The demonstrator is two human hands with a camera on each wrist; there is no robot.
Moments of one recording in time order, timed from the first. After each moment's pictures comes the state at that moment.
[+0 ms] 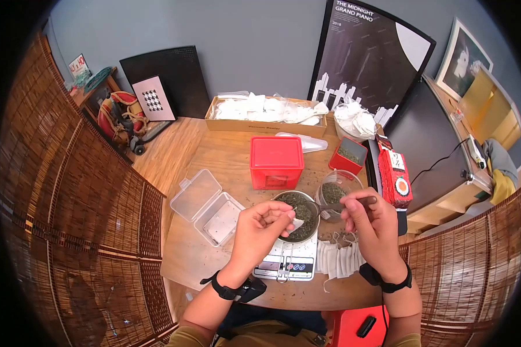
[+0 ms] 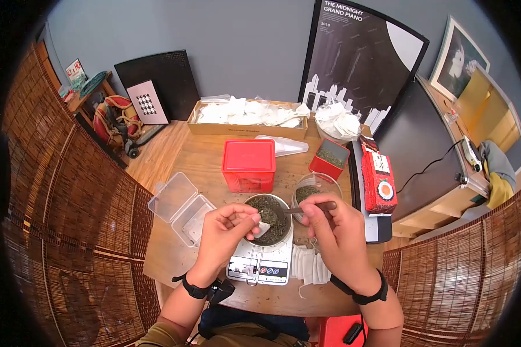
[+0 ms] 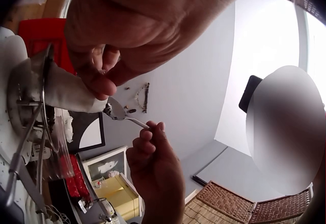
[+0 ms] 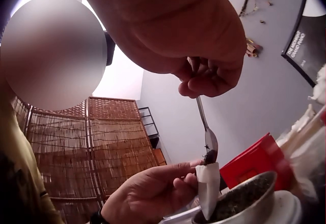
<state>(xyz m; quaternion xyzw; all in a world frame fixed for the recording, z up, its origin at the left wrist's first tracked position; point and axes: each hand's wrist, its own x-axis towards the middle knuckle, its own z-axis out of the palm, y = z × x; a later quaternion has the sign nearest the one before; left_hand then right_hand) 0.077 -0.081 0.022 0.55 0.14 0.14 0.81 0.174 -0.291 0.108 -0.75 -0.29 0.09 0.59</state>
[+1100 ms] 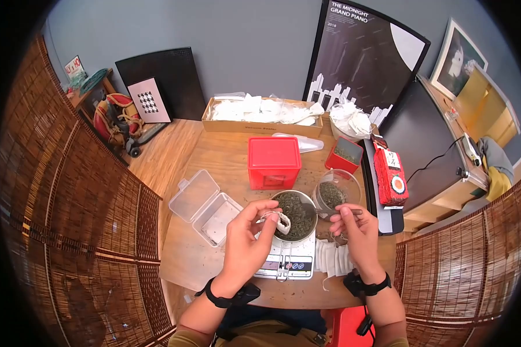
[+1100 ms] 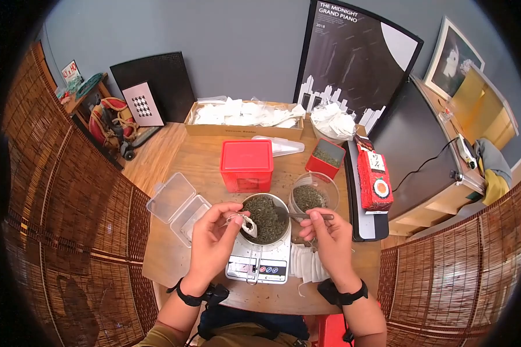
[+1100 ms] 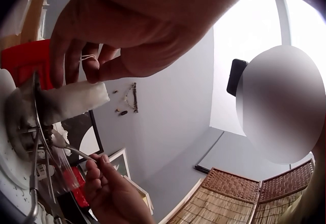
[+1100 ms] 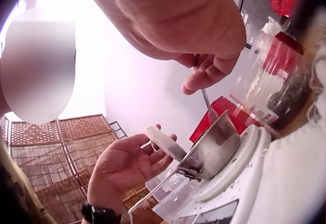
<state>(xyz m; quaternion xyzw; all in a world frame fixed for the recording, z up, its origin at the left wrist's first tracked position) 0.055 -0.080 0.031 0.65 0.12 0.21 0.72 0.174 -0.304 0.018 -0.68 -0.14 0.13 0.71</state>
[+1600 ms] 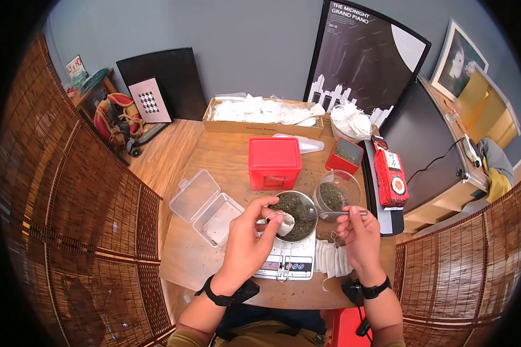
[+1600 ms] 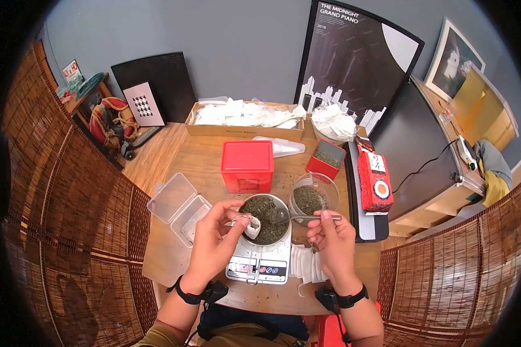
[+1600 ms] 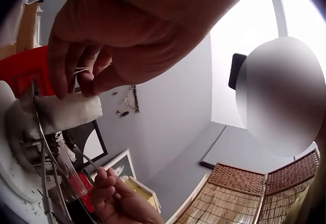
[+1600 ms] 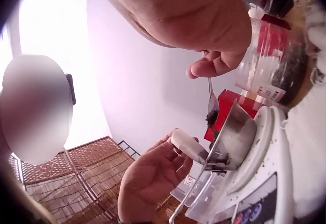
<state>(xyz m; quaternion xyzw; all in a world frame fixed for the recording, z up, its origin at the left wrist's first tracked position) 0.055 -0.076 0.040 0.72 0.12 0.19 0.66 0.174 -0.310 0.012 -0.57 -0.02 0.17 0.81</state>
